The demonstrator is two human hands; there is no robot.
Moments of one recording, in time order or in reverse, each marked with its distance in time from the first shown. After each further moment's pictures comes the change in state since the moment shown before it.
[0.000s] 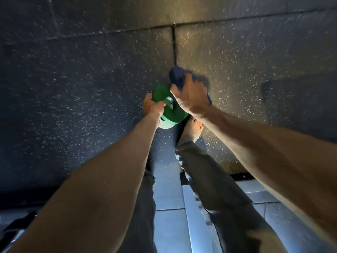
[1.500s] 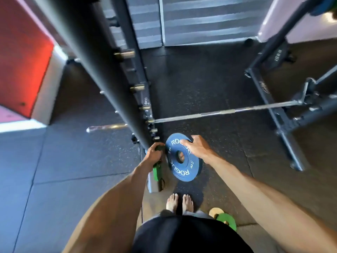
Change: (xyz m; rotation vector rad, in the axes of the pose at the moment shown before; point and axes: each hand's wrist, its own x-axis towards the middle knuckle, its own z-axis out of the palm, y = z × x) left_hand -0.488 -0.266 -0.511 -1.117 0.619 -0.043; right_hand -0.605 -0.444 -0.010 -0.576 -0.791 -0.997
